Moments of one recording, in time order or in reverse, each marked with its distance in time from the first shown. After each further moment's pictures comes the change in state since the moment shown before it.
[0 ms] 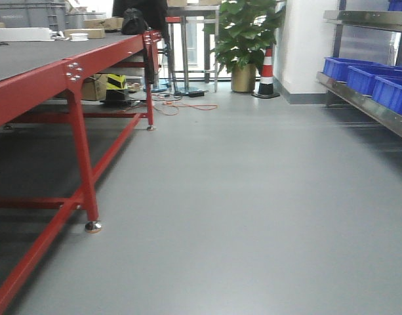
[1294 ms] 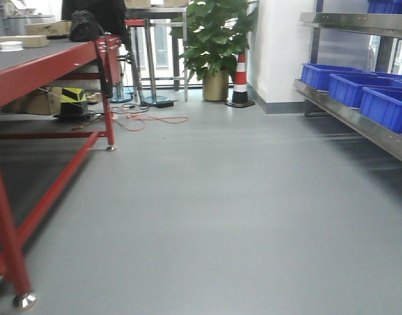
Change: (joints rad) left arm 0.000 -0.002 0.000 0.000 -0.006 0.000; right arm 0.000 0.000 0.000 0.000 0.000 0.000
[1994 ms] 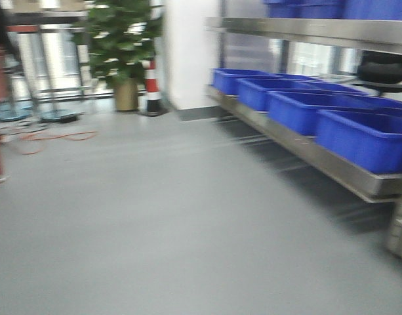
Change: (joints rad) left arm 0.000 0.000 0.000 0.000 0.000 0.000; right arm 0.000 0.000 0.000 0.000 -0.002 0.000
